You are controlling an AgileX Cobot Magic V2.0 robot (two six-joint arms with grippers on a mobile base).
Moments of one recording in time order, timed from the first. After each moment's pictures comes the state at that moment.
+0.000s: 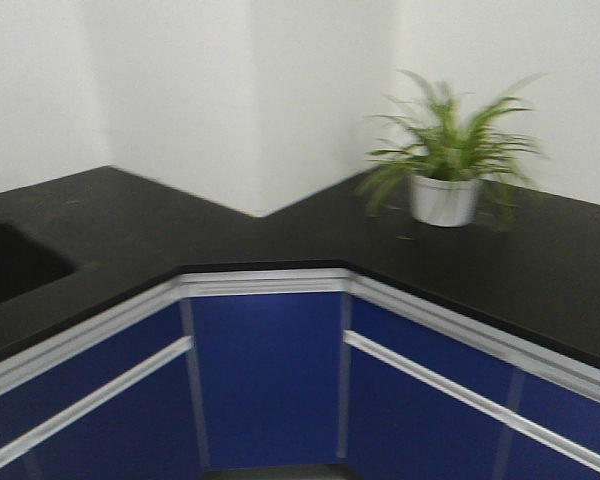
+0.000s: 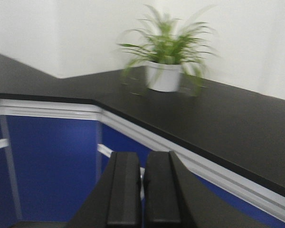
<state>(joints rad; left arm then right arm) -0.07 -0.01 0.03 -0.02 0.01 0.05 0.02 0.40 -0.24 -0.18 -0.03 0.07</state>
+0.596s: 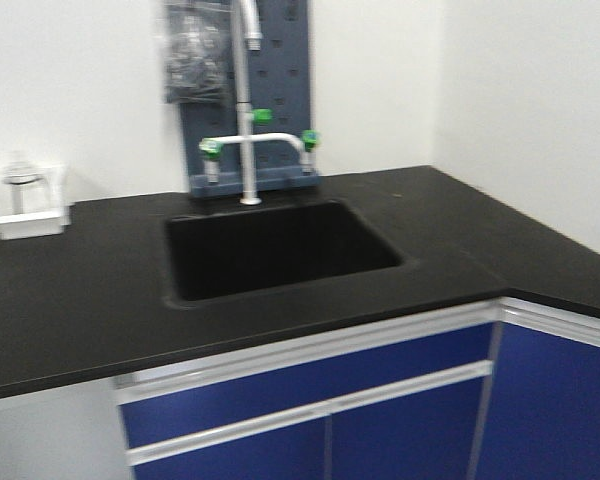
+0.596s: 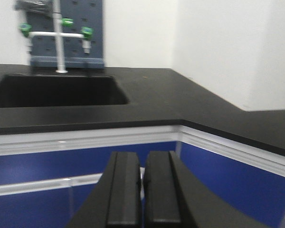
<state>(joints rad) -0.07 -0.01 0.03 -0.02 0.01 0.05 0.02 0.40 -0.24 -0.18 -0.03 0.07</state>
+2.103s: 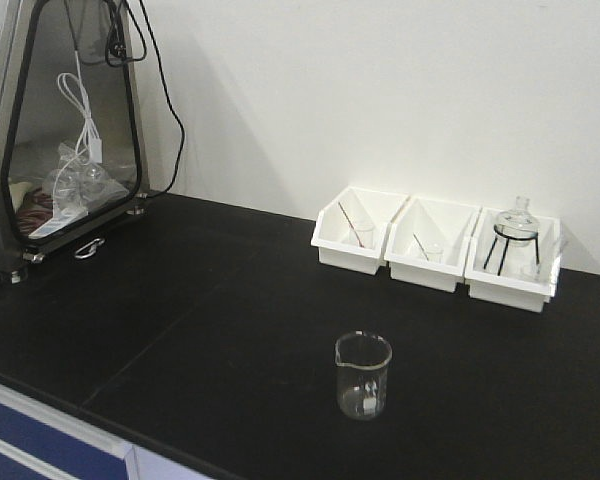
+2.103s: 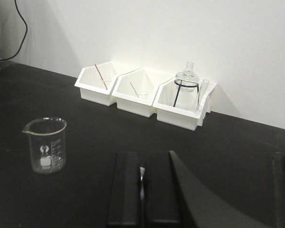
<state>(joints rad) -0.07 -0.01 0.03 -0.02 0.01 0.05 0.02 0.40 -0.24 -0.18 -0.02 0.07</state>
